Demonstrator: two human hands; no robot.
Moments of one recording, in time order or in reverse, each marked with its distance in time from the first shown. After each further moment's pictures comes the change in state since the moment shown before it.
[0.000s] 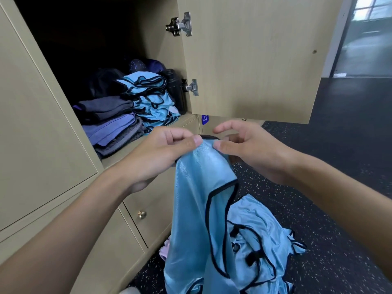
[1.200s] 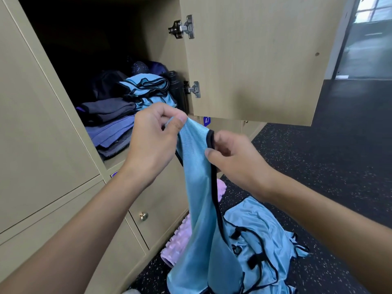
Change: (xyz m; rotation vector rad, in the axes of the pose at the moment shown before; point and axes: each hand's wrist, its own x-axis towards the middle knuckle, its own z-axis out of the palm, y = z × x) left_hand 0.009 0.010 0.004 0.184 0.563 0.260; right_hand 0.003 0.012 0.037 -0.142 0.121 -0.166
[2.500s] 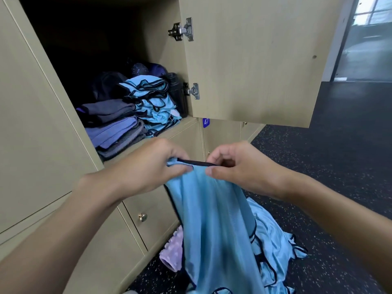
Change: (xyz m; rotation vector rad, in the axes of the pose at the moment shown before) left_hand 0.000 -0.021 -0.029 0.576 -0.671 0.206; right_hand -0.009 -0.001 -0.025 -0.165 -0.271 -0.036
